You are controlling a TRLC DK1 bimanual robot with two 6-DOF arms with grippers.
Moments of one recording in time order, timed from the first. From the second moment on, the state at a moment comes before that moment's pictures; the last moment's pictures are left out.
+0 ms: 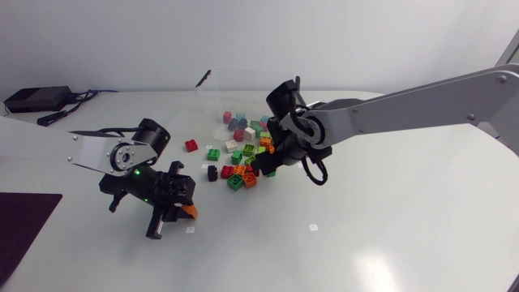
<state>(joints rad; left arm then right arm) -0.26 1.76 0.88 -0.47 0.30 1.39 0.58 1.96 1.27 -0.31 0.12 0.09</state>
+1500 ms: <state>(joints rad) -0.19 1.75 1.40 -0.40 0.43 0.94 0.55 2.14 1.44 -0.49 0.12 0.10</state>
